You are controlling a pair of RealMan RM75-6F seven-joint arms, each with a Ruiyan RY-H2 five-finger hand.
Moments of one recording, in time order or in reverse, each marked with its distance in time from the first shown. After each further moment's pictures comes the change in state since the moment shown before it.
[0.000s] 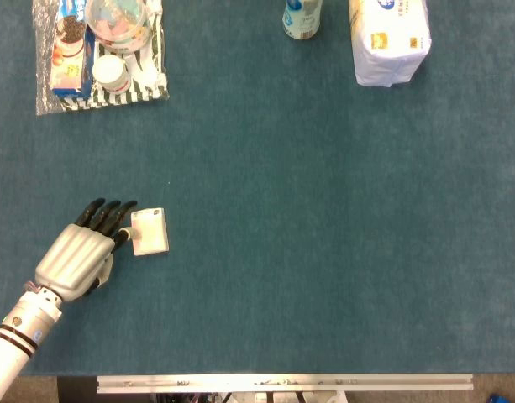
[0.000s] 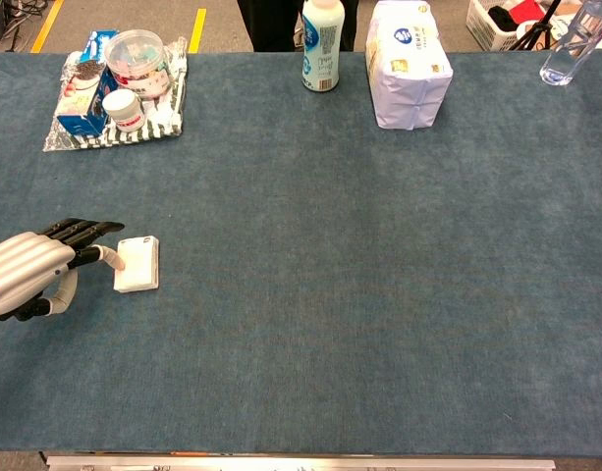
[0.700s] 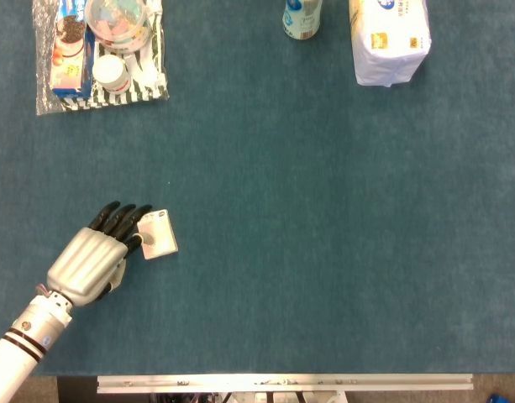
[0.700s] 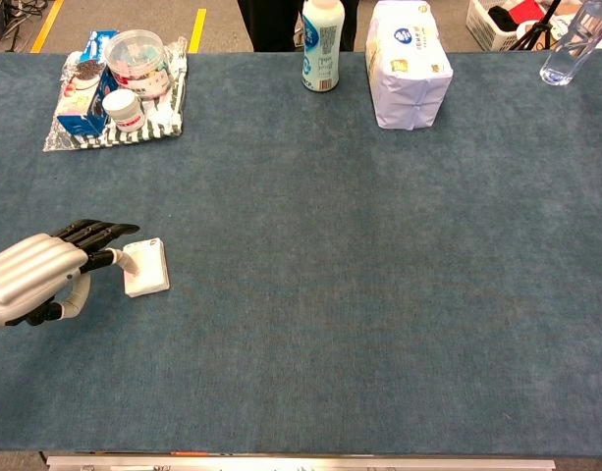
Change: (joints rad) left arm -0.008 -0.004 0.012 -0.040 0.032 0.019 0.020; right arm 0.001 0.000 0.000 0.000 0.002 -0.004 -0.001
